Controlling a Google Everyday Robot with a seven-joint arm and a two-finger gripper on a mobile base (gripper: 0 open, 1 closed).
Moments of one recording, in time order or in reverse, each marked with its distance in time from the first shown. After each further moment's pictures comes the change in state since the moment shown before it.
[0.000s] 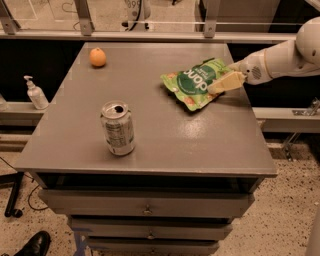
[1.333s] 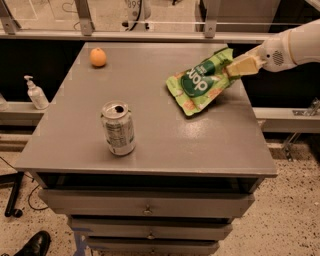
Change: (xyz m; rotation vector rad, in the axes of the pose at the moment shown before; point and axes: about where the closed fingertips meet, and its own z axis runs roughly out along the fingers) arm -0.032 0.017 -0.070 0.096 -0.023 -0.023
